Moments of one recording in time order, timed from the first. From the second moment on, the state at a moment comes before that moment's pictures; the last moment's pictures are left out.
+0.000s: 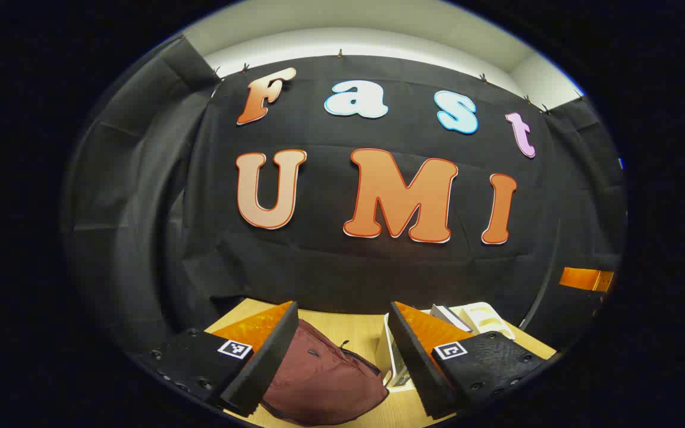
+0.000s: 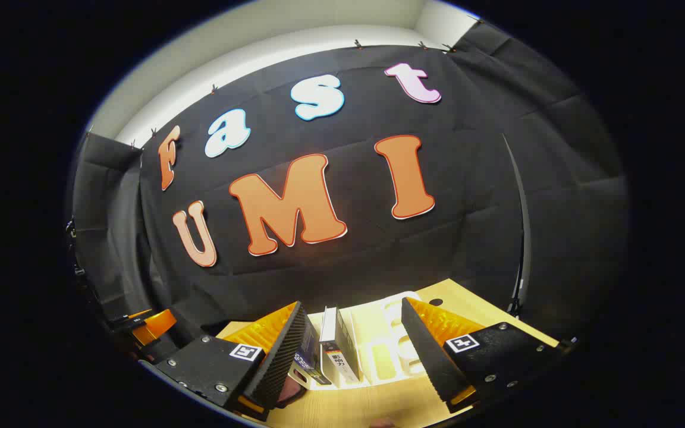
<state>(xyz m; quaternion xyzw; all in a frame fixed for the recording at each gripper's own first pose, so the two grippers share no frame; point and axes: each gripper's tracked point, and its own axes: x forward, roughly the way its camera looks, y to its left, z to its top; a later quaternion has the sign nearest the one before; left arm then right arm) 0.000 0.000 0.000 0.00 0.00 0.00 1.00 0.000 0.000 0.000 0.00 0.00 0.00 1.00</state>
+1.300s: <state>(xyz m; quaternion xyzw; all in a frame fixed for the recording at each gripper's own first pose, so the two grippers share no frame) -0.015 -0.021 0.010 0.01 -0.03 0.04 1.00 0.004 -0.050 0.003 -0.09 0.03 0.00 1.00</state>
